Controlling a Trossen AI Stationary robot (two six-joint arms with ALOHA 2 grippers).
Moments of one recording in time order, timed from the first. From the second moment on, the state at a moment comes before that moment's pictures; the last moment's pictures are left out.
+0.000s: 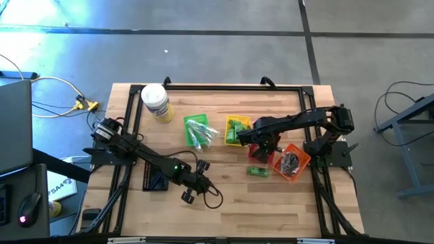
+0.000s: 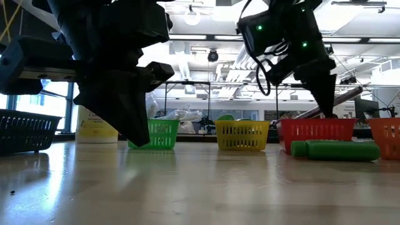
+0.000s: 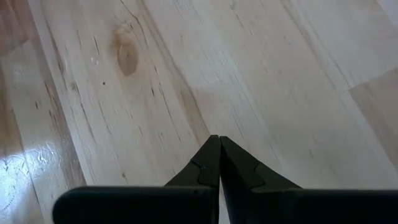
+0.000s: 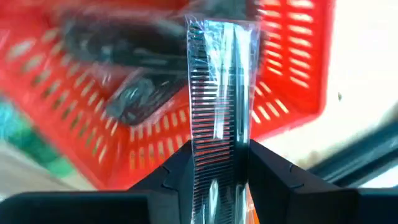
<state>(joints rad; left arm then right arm) -0.44 1.78 1.05 -0.26 -0.19 0.09 -0.03 1.73 1.20 -1.34 0.06 0.56</state>
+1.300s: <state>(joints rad) -0.44 1.69 1.05 -0.14 -0.18 0.17 0.39 1.06 1.03 -0.35 0.38 0.15</state>
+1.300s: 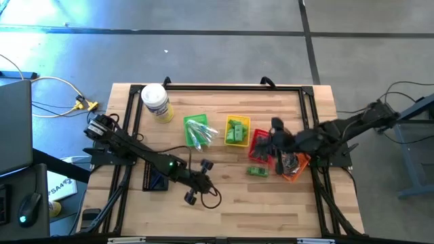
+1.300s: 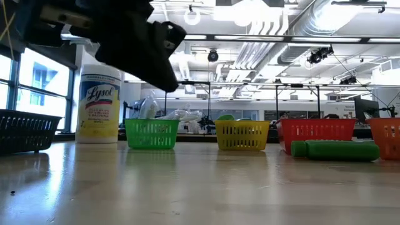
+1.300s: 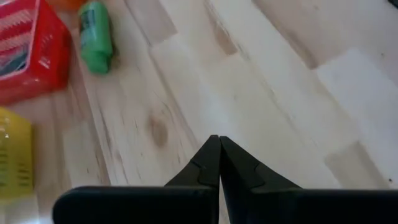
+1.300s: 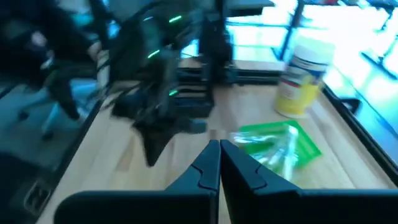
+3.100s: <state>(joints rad) -0.15 2.28 1.79 -0.34 -0.06 0.22 0.52 0.73 0.13 0.62 0.45 0.11</state>
